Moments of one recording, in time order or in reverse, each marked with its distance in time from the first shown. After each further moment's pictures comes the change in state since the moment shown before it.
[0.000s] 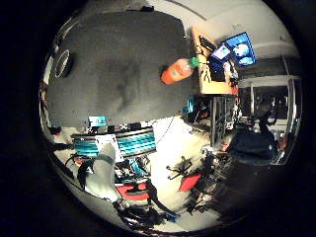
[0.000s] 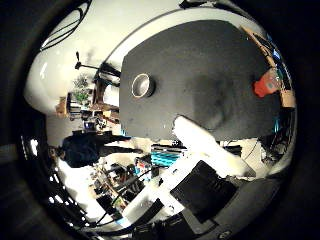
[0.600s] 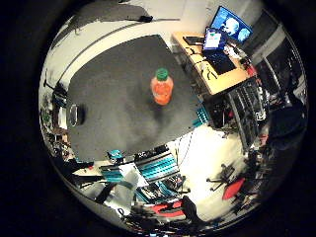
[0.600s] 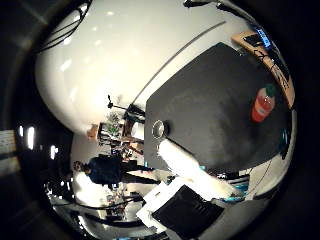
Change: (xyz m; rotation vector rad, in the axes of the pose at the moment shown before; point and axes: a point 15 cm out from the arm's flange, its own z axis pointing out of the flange) arm 0.157 -0.025 -0.018 0.304 -0.262 0.238
